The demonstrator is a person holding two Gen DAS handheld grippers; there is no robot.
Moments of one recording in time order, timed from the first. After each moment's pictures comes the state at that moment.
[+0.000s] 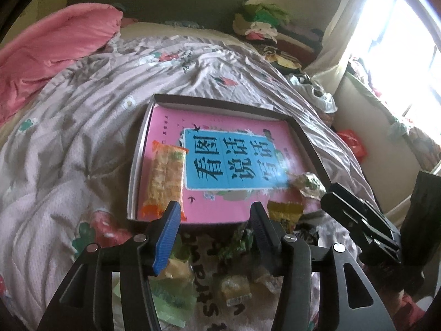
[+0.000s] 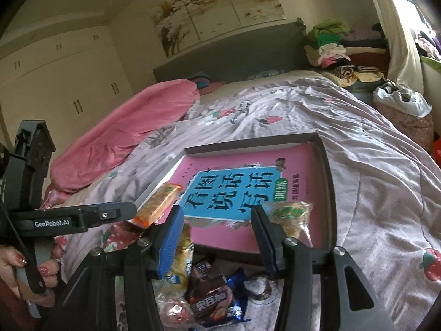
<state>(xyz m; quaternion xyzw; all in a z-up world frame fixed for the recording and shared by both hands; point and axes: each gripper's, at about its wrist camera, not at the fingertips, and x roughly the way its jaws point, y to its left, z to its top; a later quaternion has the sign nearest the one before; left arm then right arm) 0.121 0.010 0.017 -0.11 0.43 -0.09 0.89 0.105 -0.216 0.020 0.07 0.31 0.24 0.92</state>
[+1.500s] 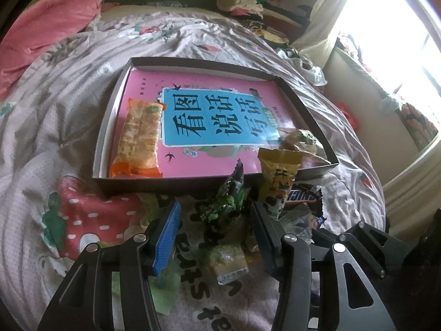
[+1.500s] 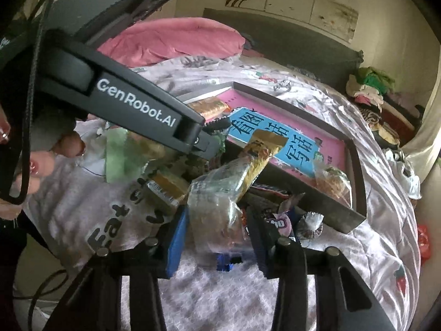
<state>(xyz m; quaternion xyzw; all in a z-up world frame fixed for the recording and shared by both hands) 0.115 -0.007 -0.020 -0.09 0.47 -0.13 0.87 0.031 -0.133 -0.031 -0.20 0.34 0.25 0.88</state>
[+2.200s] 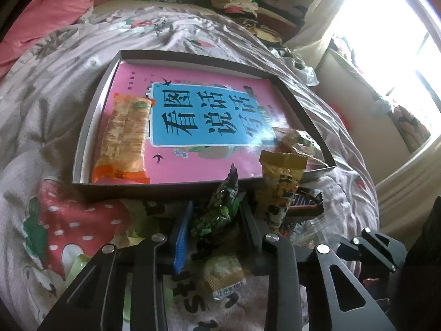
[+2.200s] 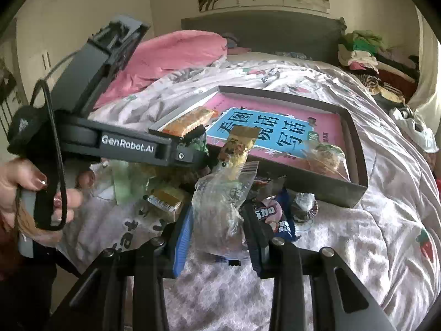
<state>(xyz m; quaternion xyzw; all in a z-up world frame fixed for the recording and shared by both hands) 0.127 -0.009 -0.031 -0.11 0.48 -0.16 0.86 0.037 -0.168 -0.013 -0.08 0.36 0.26 0.89</state>
